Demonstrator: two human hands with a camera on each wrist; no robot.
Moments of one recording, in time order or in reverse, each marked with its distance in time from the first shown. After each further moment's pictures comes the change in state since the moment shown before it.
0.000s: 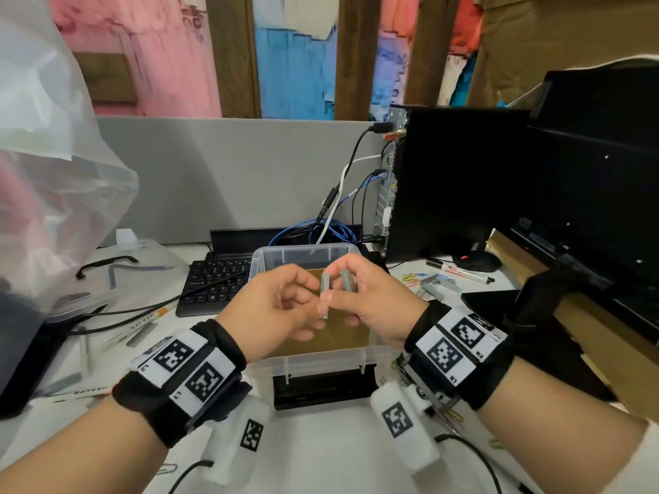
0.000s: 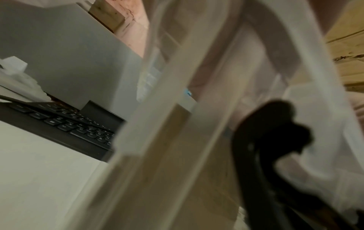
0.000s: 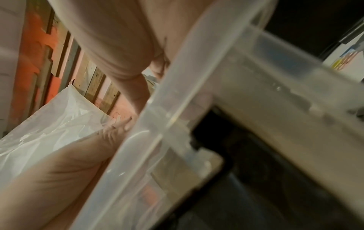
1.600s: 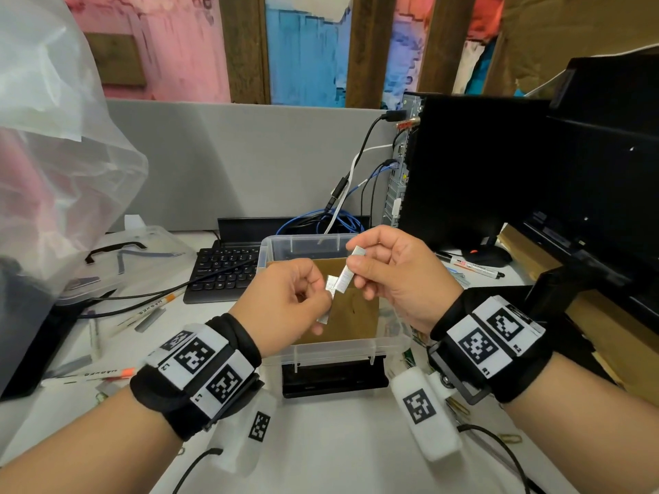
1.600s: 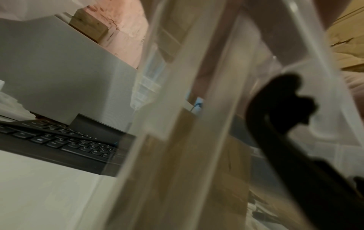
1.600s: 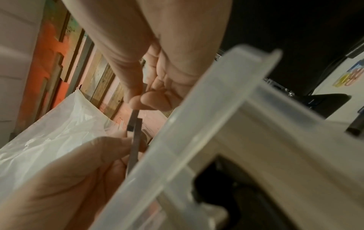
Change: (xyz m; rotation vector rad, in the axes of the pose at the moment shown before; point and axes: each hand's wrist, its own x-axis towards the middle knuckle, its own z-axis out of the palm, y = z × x) left_hand -0.003 0.001 0.005 0.233 0.061 0.087; right_hand -0.009 -0.013 -0.013 0.293 0.101 -0.150
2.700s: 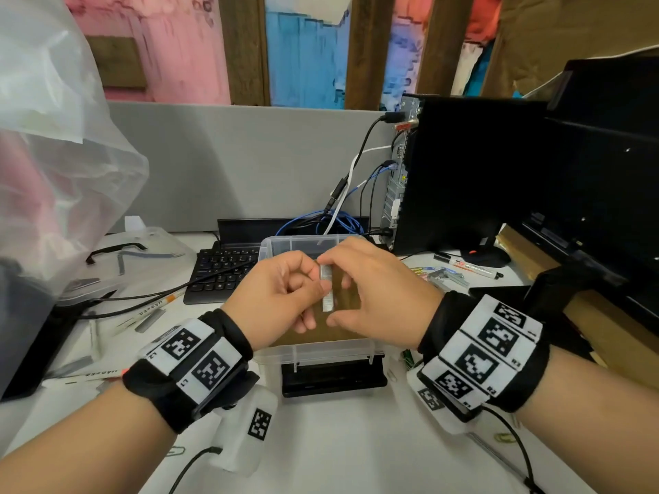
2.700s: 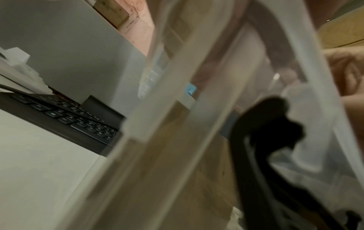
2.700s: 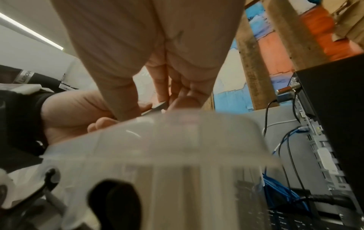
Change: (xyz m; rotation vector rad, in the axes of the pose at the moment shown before) left_hand 0.003 -0.004 -0.006 -0.241 -0.013 0.018; right_hand -0.009 -0.019 0.019 -1.125 -0.254 -0.244
